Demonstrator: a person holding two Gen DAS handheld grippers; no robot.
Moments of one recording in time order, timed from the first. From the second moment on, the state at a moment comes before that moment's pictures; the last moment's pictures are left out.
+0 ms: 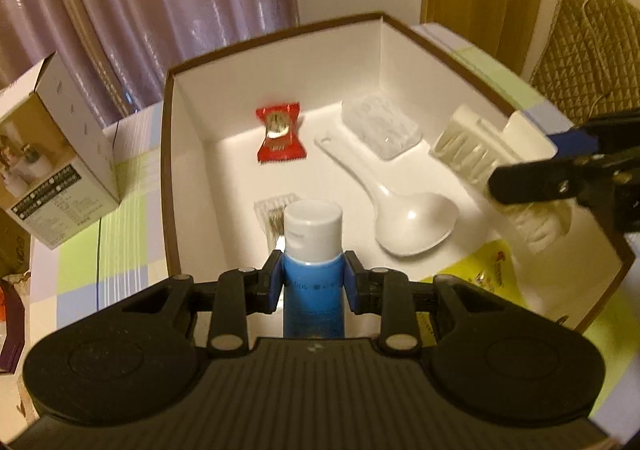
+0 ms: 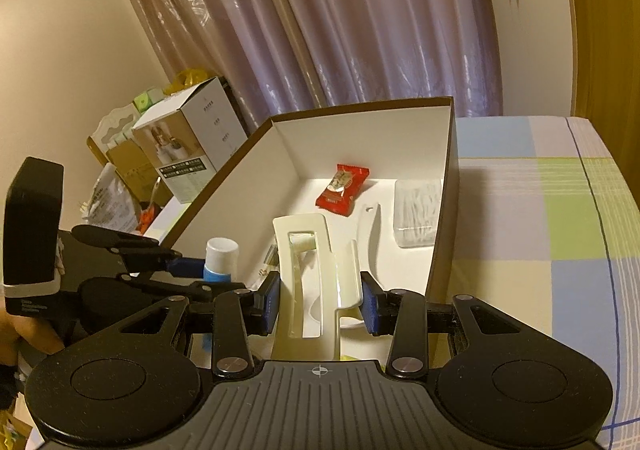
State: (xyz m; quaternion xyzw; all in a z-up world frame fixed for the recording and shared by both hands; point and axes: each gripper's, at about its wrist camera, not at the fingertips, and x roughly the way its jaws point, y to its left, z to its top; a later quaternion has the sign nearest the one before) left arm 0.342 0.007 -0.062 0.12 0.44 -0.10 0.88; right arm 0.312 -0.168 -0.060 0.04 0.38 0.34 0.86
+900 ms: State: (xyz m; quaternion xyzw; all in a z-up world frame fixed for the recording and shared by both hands) left arm 0.325 0.010 -0.042 0.10 0.44 -0.11 0.89; right arm 0.300 -0.160 -0.064 -0.04 0.39 0.36 0.85
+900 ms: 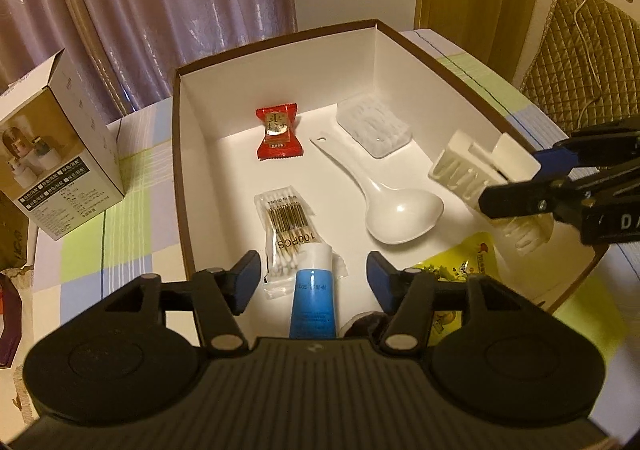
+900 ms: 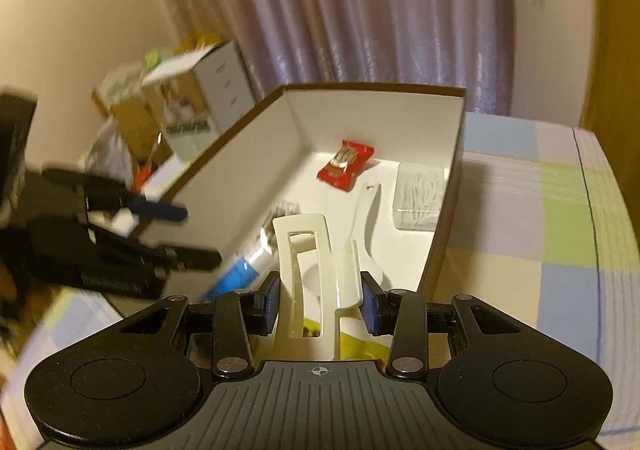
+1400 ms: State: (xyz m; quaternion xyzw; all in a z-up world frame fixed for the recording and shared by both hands) left arm 0.320 0.011 -0.036 0.12 0.44 -0.11 0.88; right arm 0.306 -0.121 -0.074 -0.29 0.42 0.42 0.75
